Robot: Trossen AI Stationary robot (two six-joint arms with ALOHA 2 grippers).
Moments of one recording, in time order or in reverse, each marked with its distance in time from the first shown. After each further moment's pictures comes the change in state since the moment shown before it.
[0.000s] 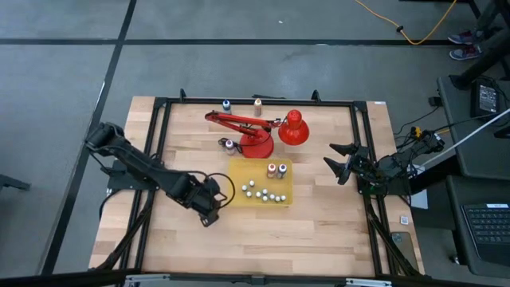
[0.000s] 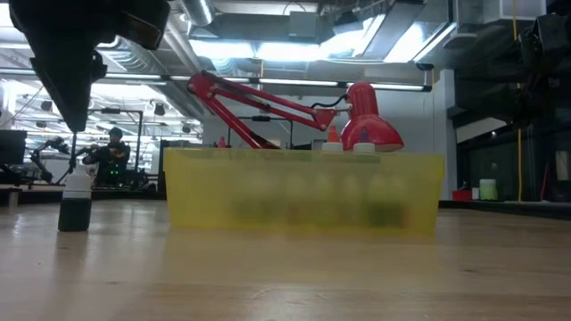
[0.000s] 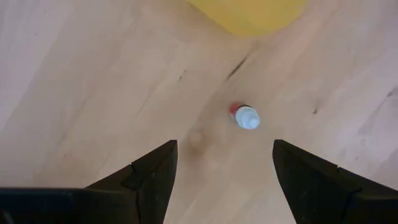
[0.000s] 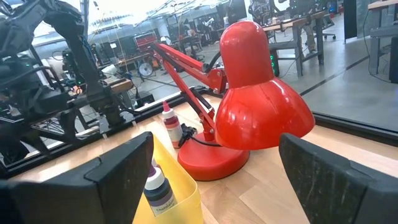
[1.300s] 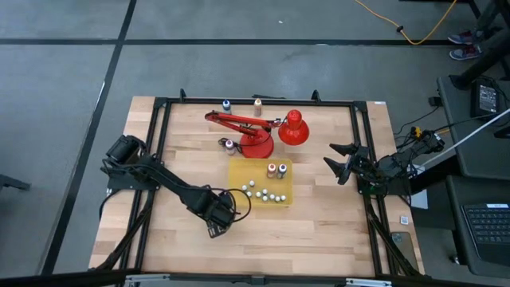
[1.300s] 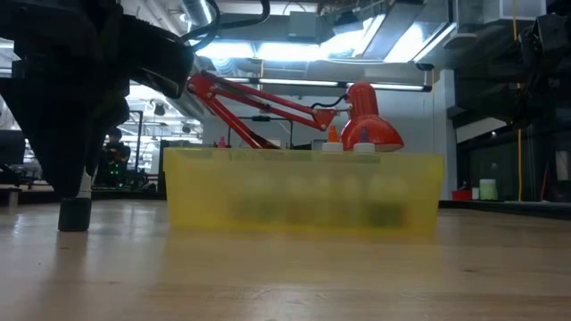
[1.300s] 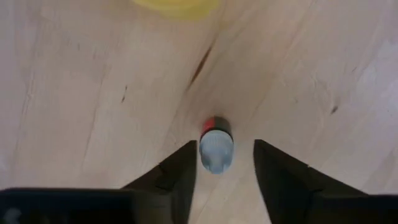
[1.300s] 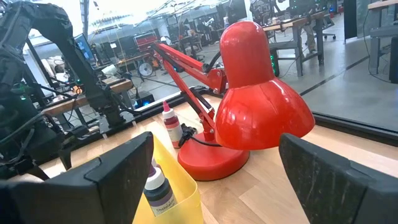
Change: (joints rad) left arm 0.002 0.275 0.078 0.089 0.059 0.203; right arm 0.000 0.000 0.000 0.000 0.000 0.000
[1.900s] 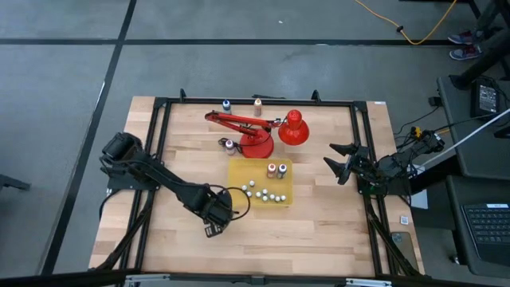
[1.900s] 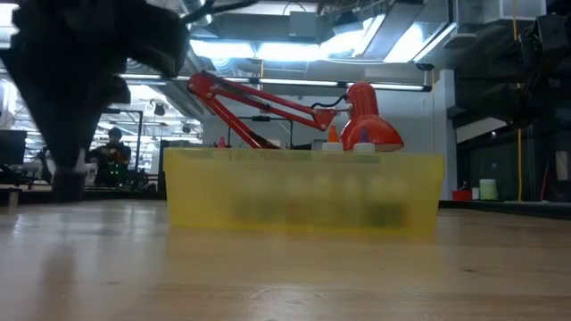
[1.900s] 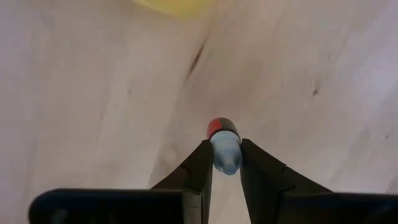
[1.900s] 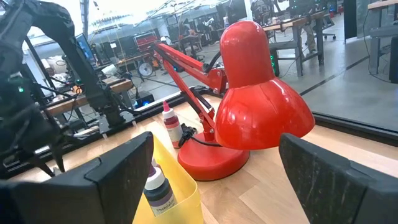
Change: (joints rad) left arm 0.005 -0.056 0.010 -0.046 0.022 0.044; right arm 0.000 0.000 0.000 0.000 0.000 0.000
